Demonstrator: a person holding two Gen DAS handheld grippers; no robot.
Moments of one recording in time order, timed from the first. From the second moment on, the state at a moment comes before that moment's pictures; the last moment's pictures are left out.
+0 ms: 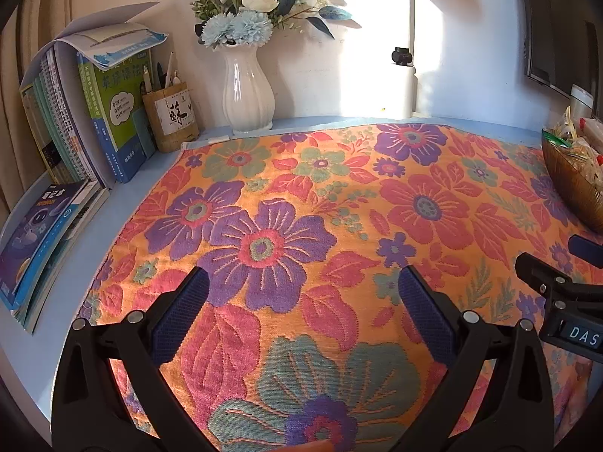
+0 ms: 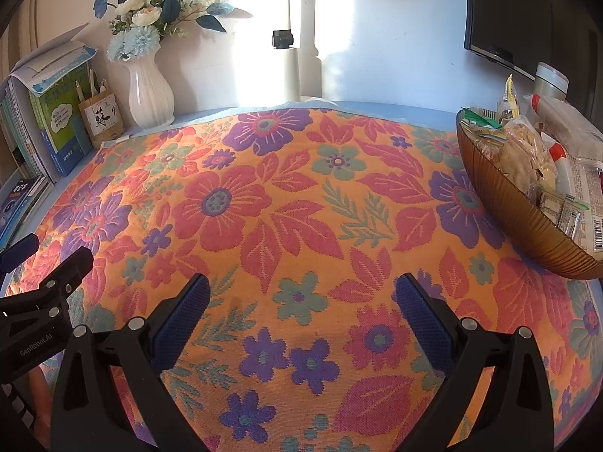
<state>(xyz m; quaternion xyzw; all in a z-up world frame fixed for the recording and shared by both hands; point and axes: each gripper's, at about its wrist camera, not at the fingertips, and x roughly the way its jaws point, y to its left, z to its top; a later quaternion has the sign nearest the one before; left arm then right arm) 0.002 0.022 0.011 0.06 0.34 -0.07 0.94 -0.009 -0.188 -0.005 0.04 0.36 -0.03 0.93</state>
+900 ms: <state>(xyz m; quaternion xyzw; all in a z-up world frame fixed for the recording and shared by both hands) 0.002 0.023 0.011 0.06 0.34 -0.07 0.94 -0.010 -0.188 -0.005 0.04 0.36 -0.03 0.93</state>
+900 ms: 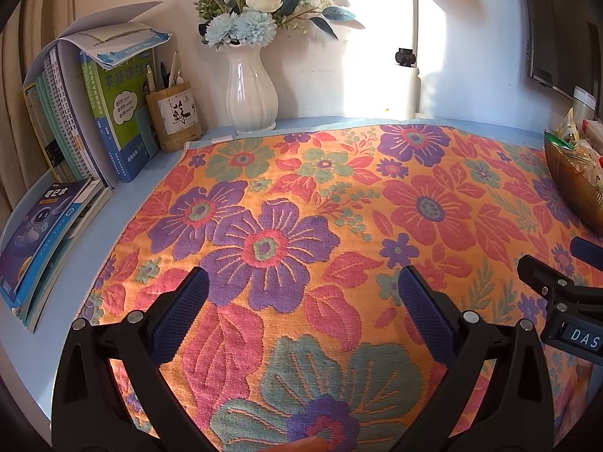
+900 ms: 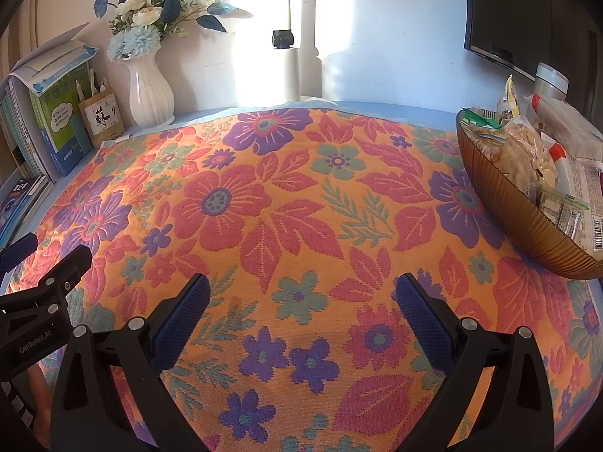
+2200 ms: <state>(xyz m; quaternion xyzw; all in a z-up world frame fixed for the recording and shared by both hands) 0.002 0.021 0.010 0.06 0.35 -0.08 0.93 -0.009 -0.188 -0.007 0.04 0.37 -0.03 0.93</state>
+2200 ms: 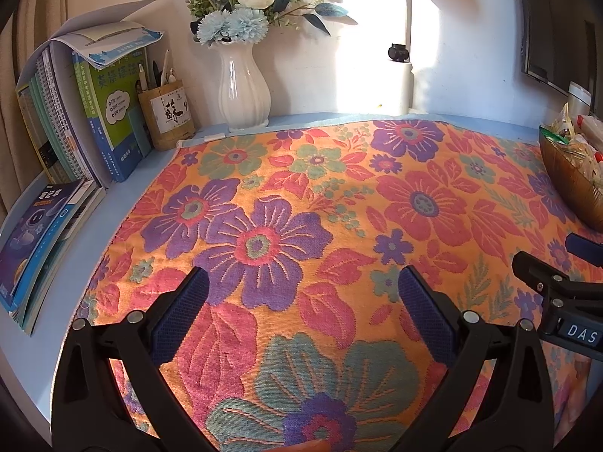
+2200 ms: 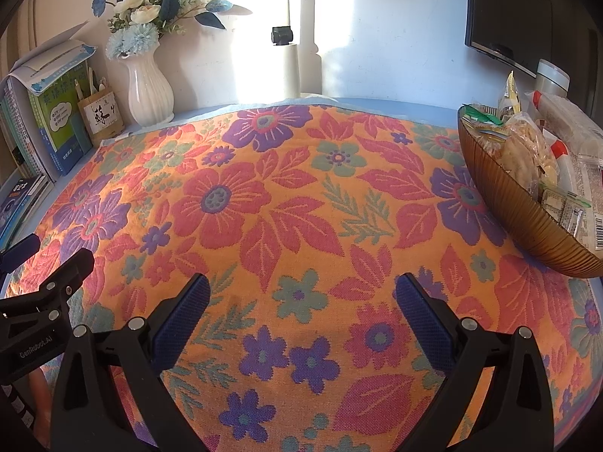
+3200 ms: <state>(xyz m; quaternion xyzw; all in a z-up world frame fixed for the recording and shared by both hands) 0.006 0.027 0.007 0.05 0.36 -0.08 0.93 -0.008 -0.189 -0.008 0.04 0.37 -0.03 0.93</state>
